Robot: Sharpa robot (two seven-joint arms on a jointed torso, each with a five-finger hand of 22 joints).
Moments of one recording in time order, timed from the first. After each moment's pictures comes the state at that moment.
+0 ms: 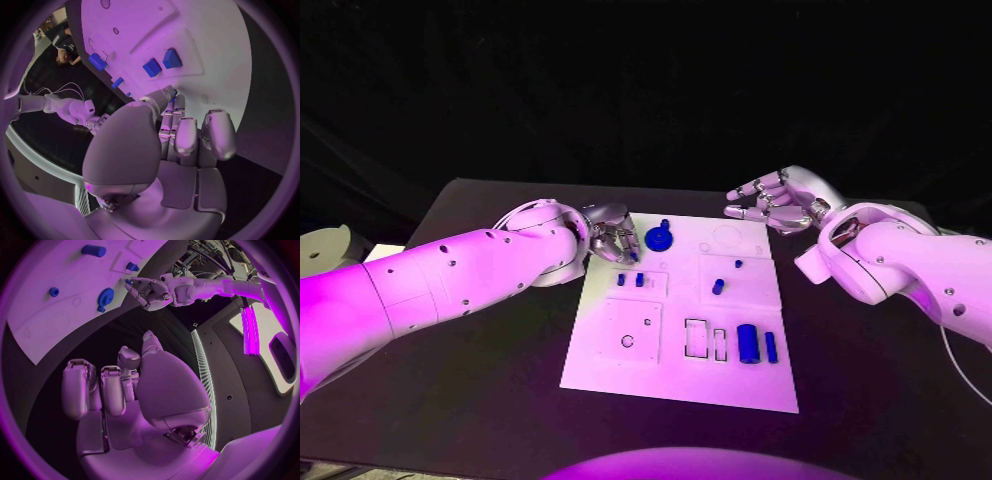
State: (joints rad) left arm 1.18 -0.64 -0.01 1.29 -1.30 -0.08 -0.15; left_hand 1.47 -0.18 0.49 0.05 0.13 1.17 0.13 0.10 0.10 1.28 0.06 0.07 0.07 1.47 -0.02 1.27 1.02 0.09 1.46 0.07 1.24 1.29; right arm 1.18 -0.91 0.03 1.55 -0.87 -0.39 0.08; right_hand 1.38 -0.03 -0.15 0.25 0.28 0.99 0.14 0.07 0.07 1.32 0.05 0.95 1.13 1.47 -0.02 1.48 1.31 0.06 1.44 0.08 1.40 1.25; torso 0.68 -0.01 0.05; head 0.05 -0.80
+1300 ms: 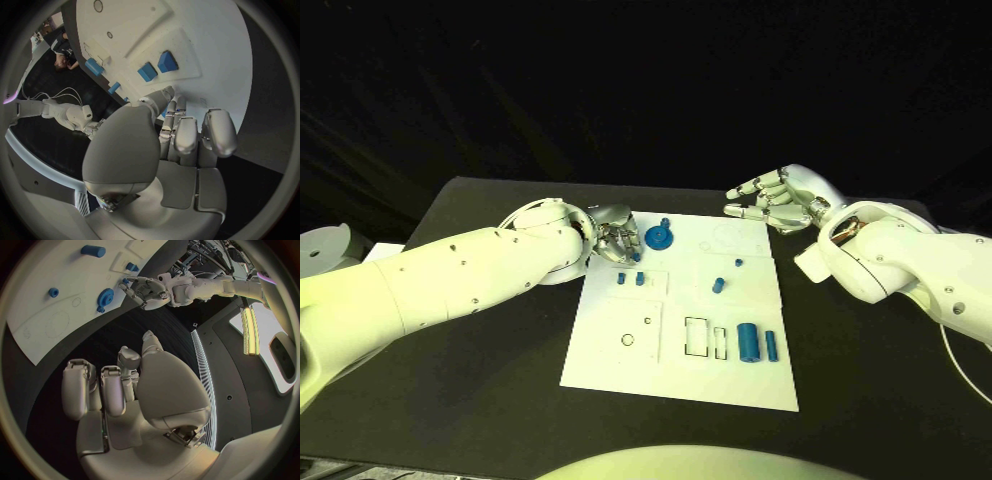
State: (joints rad) left arm 1.18 -0.61 -0.01 1.26 -1.34 -0.06 -0.16; left_hand 1.43 -0.21 0.51 0.04 0.13 1.10 0.16 0.06 0.07 1.20 0.09 0.06 0.06 1.47 -0.01 1.27 0.99 0.09 1.46 0.08 1.22 1.27; right arm 1.18 -0.91 0.03 1.55 -0.87 -0.39 0.08; right_hand 1.38 -0.03 -0.15 0.25 0.28 0.99 0.14 0.07 0.07 1.32 0.05 0.95 1.13 1.47 -0.02 1.48 1.31 0.06 1.44 0.08 1.40 1.25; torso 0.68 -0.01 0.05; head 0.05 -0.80
